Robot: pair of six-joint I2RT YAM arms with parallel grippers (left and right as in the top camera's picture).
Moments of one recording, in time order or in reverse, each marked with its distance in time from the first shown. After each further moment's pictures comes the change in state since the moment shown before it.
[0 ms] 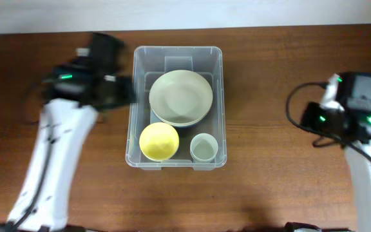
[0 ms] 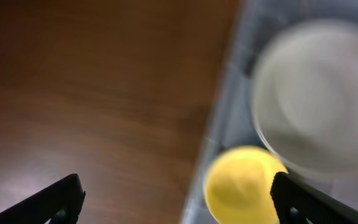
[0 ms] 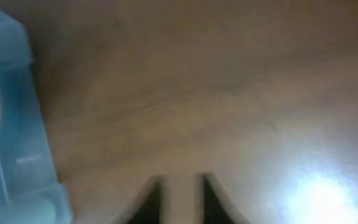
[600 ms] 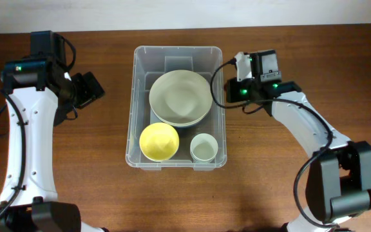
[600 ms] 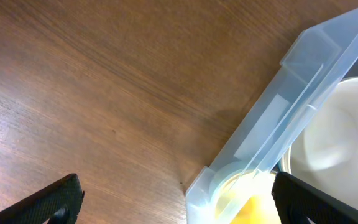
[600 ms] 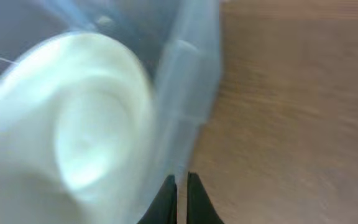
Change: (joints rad) left arm 0.289 0.085 0.001 -0.036 0.209 -0.047; right arm 0.323 0.502 -0.002 0.691 -0.323 -0.087
